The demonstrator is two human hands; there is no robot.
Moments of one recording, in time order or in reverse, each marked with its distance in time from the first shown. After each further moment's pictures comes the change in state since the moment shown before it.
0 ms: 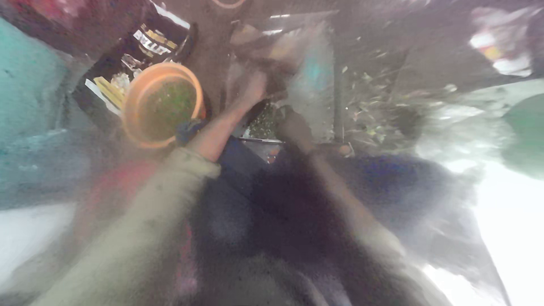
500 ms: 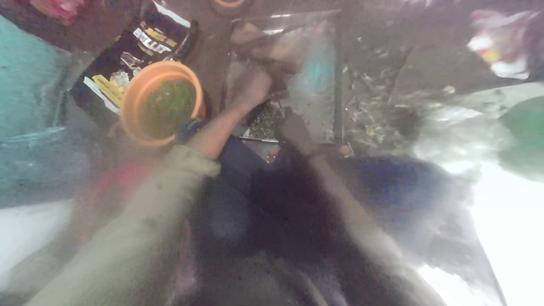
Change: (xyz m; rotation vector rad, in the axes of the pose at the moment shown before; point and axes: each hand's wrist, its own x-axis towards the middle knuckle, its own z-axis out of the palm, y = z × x) left_hand 0.001 0.001 0.004 0.059 0.061 0.108; right_hand -0.028 0.001 0.004 0.105 0.055 -0.061
